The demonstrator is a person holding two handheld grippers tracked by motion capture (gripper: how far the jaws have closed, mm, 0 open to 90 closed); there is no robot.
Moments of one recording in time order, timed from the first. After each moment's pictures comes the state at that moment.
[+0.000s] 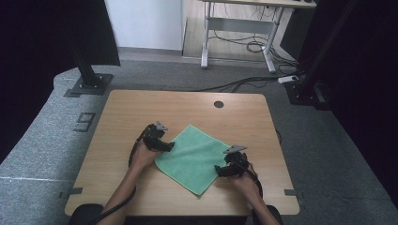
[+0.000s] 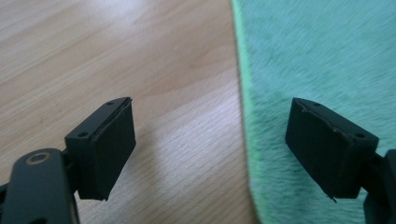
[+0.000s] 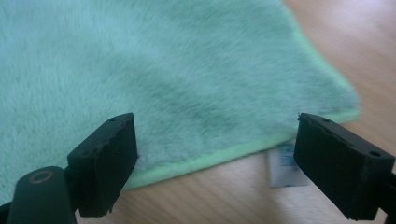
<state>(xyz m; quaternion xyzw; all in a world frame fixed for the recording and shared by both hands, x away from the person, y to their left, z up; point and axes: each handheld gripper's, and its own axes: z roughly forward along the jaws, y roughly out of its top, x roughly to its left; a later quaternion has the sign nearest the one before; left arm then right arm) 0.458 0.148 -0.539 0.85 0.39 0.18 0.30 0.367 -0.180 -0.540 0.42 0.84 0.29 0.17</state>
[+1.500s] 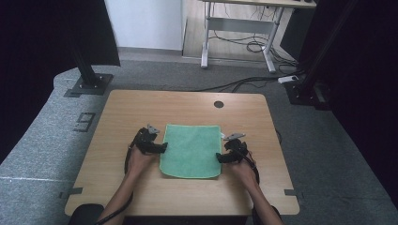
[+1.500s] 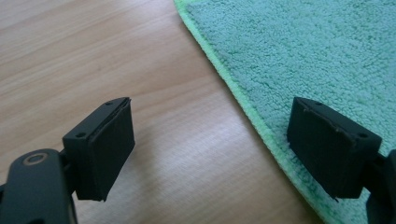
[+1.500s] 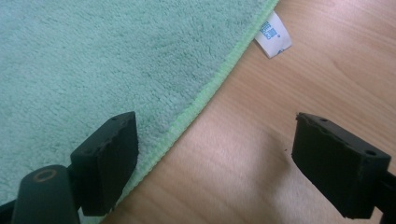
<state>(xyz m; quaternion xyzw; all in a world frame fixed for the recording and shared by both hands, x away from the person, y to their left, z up) 0.447 0.172 -0.543 0.81 0.45 0.21 0.30 0.419 -0.185 -0.540 0.44 0.83 0.28 0.19</state>
